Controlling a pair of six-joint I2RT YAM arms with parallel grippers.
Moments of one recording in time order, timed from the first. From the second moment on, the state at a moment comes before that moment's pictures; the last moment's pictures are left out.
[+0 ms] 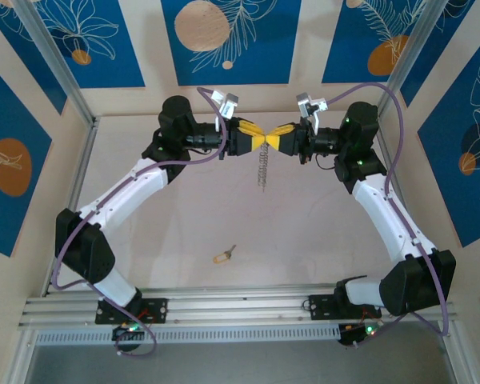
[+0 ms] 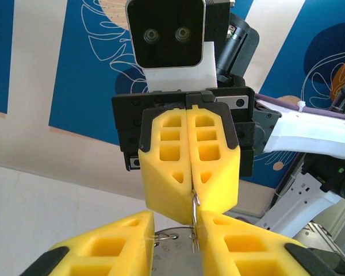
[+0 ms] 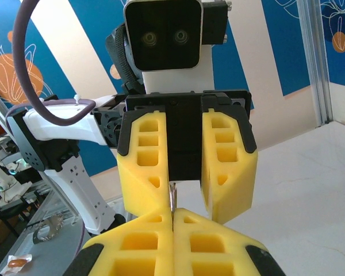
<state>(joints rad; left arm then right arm) -0.57 1.61 1.47 0.25 1.07 -0.42 0.22 1.30 1.22 0.17 -1.26 0.46</state>
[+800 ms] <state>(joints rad) -0.56 1.54 1.37 0.19 0.89 -0.30 0.15 1.22 1.06 0.18 -1.10 0.57</state>
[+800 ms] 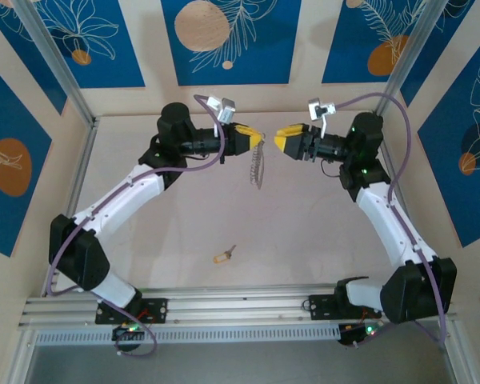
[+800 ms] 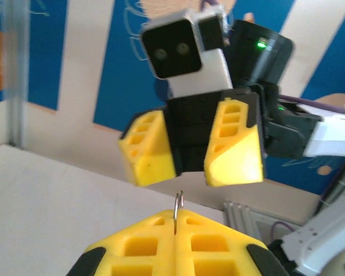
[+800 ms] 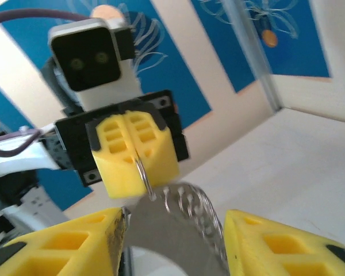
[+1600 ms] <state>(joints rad) -0.54 1.20 0.99 0.08 0.54 -0.16 0.84 1.38 0.71 -0.19 -0.36 0.42</state>
